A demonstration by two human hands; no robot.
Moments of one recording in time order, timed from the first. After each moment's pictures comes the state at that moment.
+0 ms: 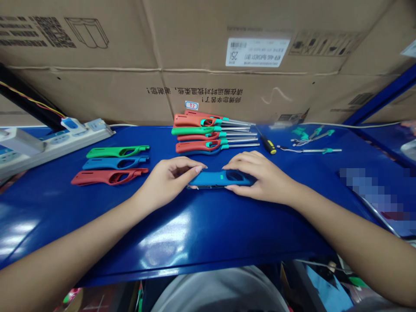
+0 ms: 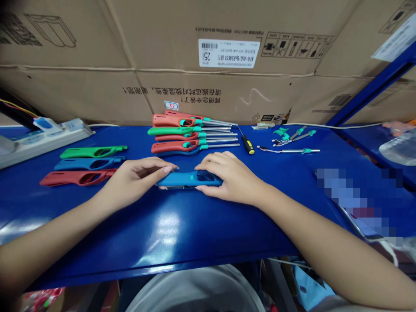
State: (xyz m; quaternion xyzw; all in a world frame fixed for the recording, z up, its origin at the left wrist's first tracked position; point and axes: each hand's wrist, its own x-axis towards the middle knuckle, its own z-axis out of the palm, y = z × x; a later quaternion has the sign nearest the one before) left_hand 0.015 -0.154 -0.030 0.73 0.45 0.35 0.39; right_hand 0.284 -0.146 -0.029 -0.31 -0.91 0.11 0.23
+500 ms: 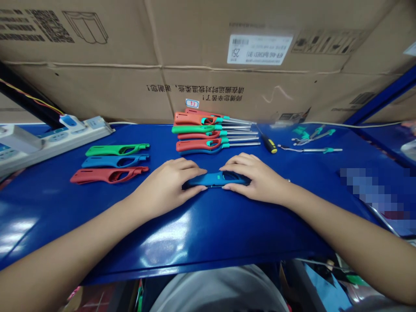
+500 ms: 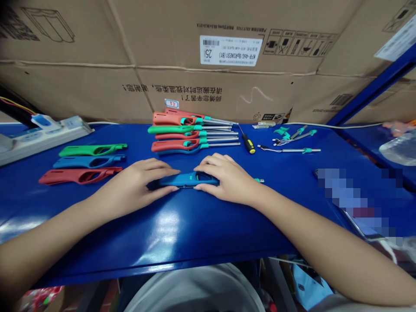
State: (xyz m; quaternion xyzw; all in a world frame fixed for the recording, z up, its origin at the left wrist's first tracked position) left_hand 0.006 -0.155 -0.029 0.92 0.35 0.18 0.08; right_hand 0.279 -0.144 -0.042 -0.33 -0.91 0.13 0.20
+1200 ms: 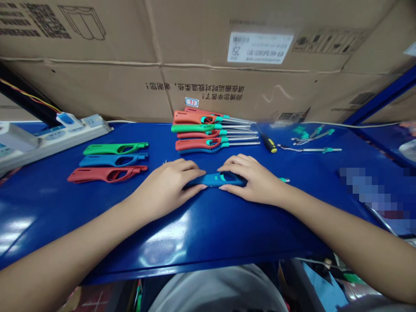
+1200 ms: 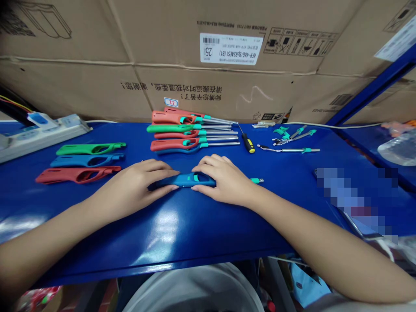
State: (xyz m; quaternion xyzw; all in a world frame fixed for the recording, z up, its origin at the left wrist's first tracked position) left_hand 0.008 -0.160 -0.030 0.91 0.38 0.13 0.06; right_hand 0.273 -0.146 -0.046 -0.35 -0.90 0.14 0.20
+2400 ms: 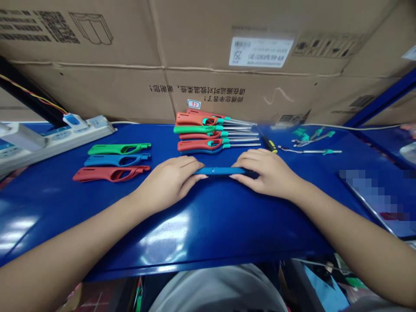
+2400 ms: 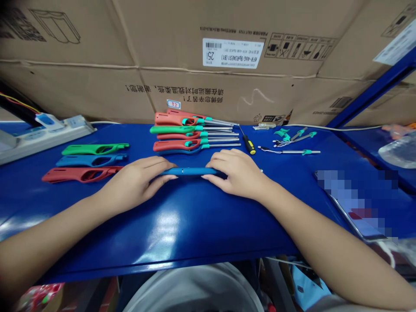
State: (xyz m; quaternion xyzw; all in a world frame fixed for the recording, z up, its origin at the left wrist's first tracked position) left_hand 0.005 -0.152 -0.032 0.91 0.35 0.21 0.04; right_hand 0.288 -0.141 -0.027 -0.33 -0.92 0.02 0.20
